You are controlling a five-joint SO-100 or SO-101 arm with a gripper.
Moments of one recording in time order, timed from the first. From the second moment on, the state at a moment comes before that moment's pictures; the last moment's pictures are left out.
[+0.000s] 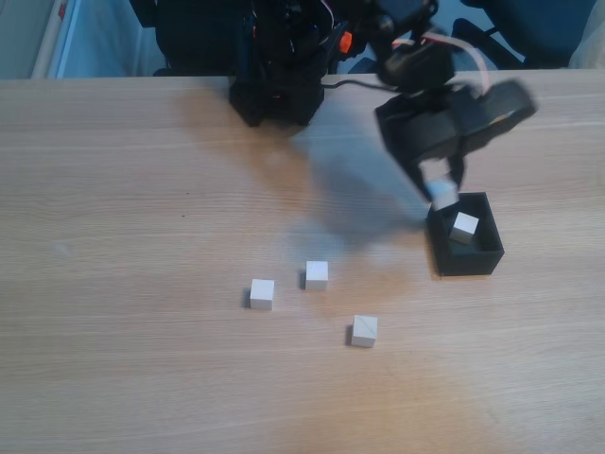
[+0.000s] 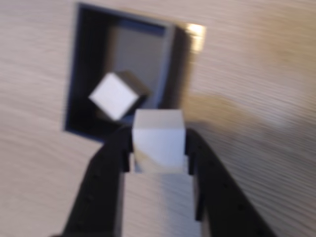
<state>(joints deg) -41.1 119.3 124.1 40.6 -61.2</state>
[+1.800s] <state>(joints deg) -11.0 130.7 145.6 32.8 -79.8</state>
